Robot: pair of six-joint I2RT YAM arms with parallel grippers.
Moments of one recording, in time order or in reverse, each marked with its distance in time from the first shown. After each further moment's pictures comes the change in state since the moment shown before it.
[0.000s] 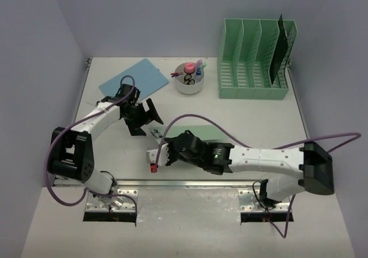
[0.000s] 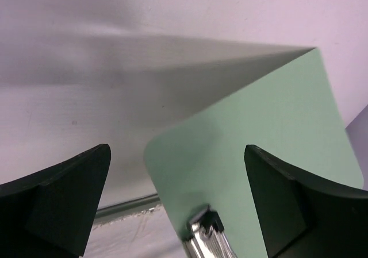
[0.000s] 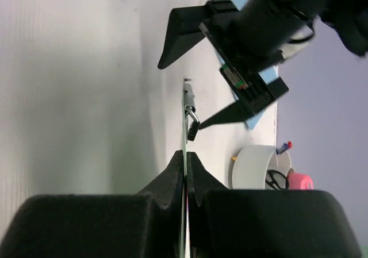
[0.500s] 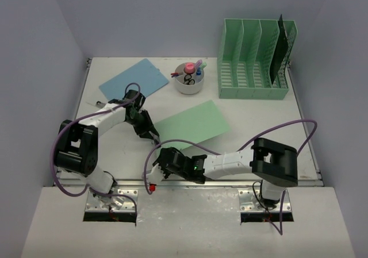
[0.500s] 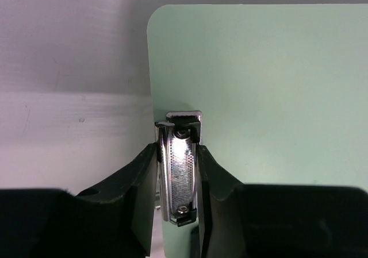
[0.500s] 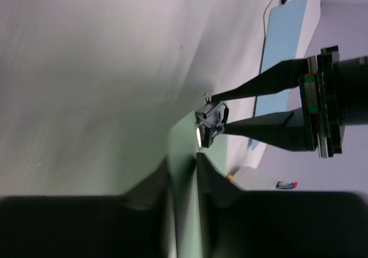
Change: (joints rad) left arm -0.028 0.052 -0.018 0.001 -0.025 -0.024; right arm 0.030 0.253 -0.091 0.219 0.057 -0.266
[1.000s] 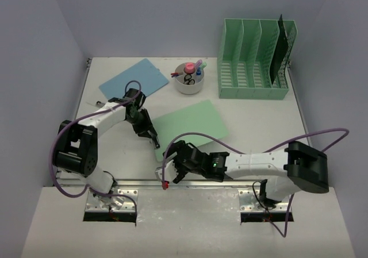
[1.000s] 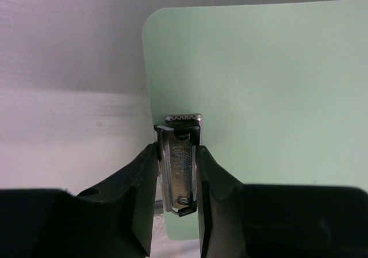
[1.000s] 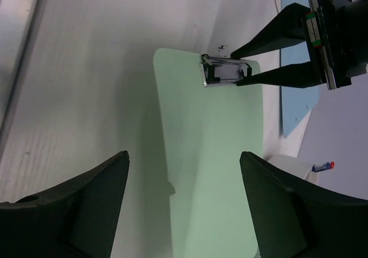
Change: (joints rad) left arm -0.003 -0.004 0.032 -0.027 -0.075 0.048; right arm -0.032 -0.313 -0.148 -0.154 -0.166 0.159
